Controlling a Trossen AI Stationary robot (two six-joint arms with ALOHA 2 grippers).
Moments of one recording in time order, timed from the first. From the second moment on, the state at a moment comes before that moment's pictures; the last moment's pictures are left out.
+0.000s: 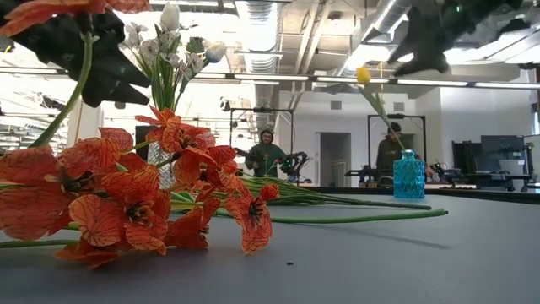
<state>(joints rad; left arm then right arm) -0.11 0.51 0.36 -0.27 -0.41 -0.45 -0.61 0.79 0.88 -0.60 -0.11 0.15</state>
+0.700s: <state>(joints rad) -0.16 0.51 0.36 -0.16 -0.25 -0.23 0.18 1.40 0.89 -0.26 0.22 0.60</state>
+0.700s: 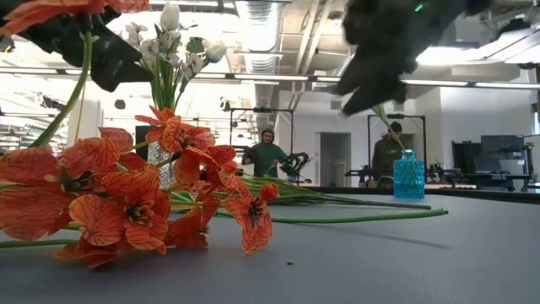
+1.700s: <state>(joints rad) -0.26 0.61 0.36 -0.15 -0.22 -0.52 0.10 1.86 0.89 0.04 0.19 0.34</state>
